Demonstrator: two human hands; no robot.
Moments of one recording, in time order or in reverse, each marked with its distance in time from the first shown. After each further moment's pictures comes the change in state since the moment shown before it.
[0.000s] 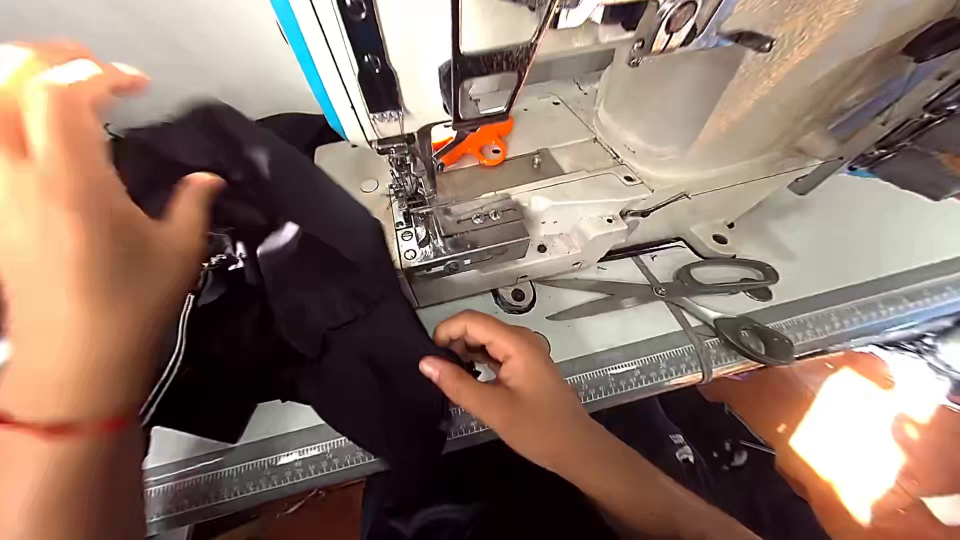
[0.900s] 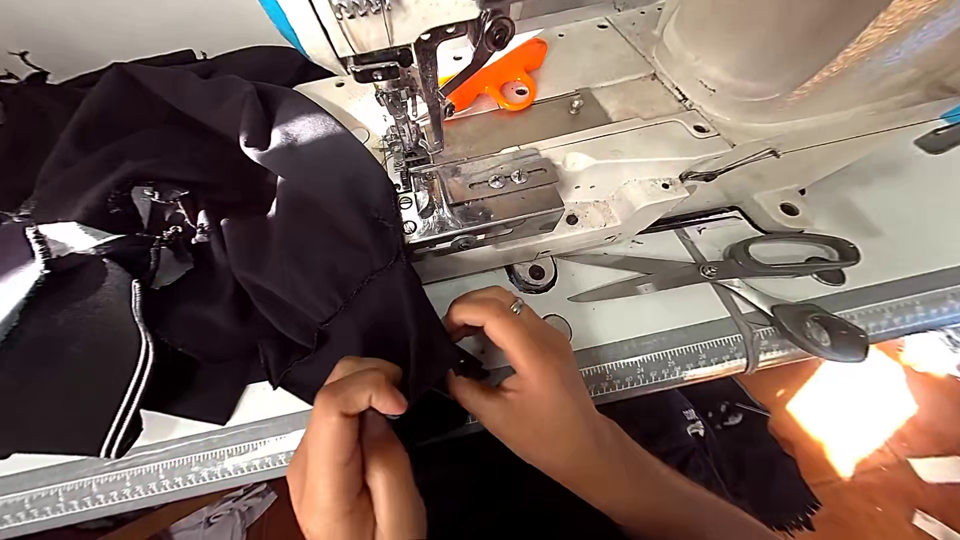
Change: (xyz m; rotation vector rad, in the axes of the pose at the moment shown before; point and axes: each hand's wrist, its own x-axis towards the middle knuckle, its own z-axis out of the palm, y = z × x) left_hand -0.108 0.188 0.050 -0.629 0.152 -0.343; right_hand -0.006 0.022 0.005 -0.321 0.156 -0.205
